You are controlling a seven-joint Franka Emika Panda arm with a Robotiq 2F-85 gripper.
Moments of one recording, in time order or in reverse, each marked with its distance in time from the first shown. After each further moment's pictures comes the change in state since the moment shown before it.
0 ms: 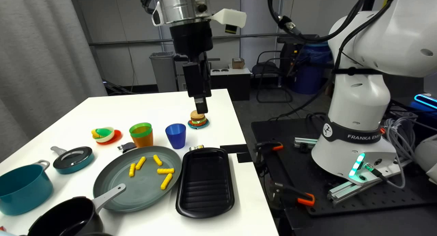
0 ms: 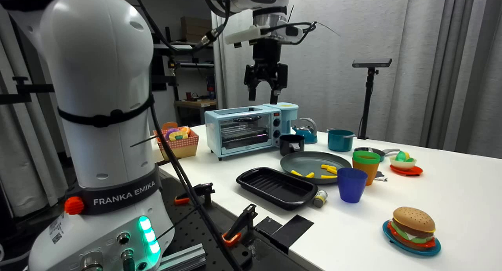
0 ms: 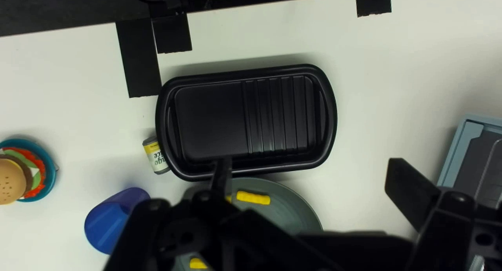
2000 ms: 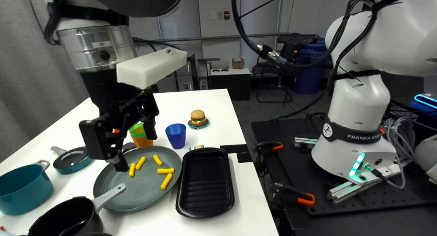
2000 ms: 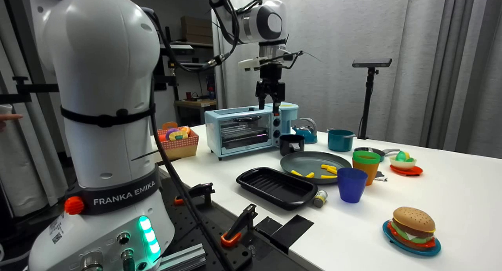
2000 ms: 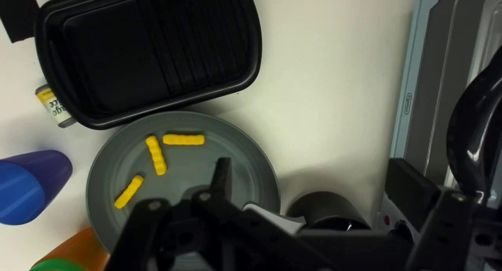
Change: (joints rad) arm 0.092 0.445 0.086 0.333 0.000 0.172 0.349
